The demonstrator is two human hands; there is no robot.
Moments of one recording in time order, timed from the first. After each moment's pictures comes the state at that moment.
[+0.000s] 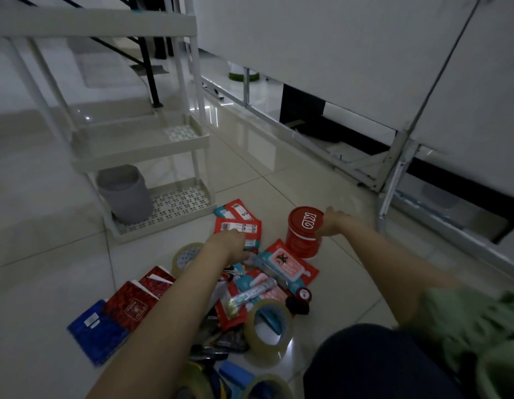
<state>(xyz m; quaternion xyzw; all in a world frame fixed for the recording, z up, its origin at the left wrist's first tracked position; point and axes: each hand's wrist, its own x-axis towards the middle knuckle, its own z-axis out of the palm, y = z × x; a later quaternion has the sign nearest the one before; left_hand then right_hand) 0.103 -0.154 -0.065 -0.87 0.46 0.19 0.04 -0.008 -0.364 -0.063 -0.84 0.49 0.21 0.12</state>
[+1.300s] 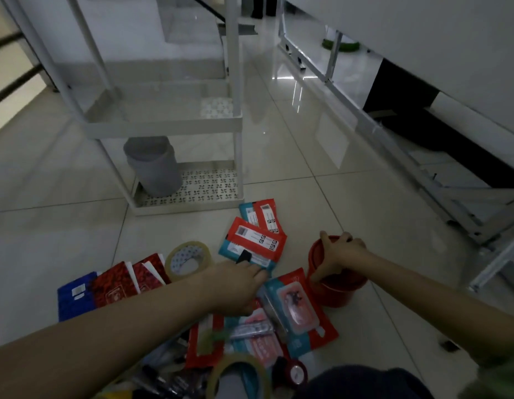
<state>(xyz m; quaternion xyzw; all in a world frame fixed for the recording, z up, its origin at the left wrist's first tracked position) 0.098 -0.201 -0.069 -0.81 0.53 0.20 0.17 0.083 -0.422 -0.117 -0.90 0.25 0.35 -0.02</state>
